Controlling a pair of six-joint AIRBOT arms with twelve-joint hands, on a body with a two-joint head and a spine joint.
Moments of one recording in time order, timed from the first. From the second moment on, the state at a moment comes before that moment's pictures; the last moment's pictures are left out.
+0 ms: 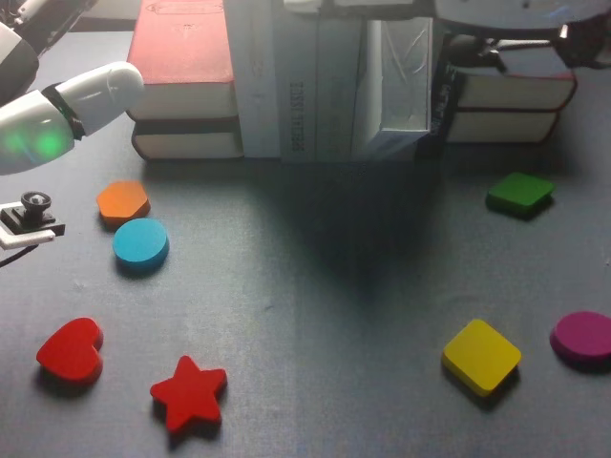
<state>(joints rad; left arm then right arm) 1.00 -1.13 1.43 -0.12 -1.35 0.08 -0.15 -0.97 1.10 -1.60 0.40 0.00</state>
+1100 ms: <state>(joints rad) 1.00 -1.13 1.43 -0.13 -1.35 0.08 -0.11 -0.88 1.04 -1.66 0.63 0.07</state>
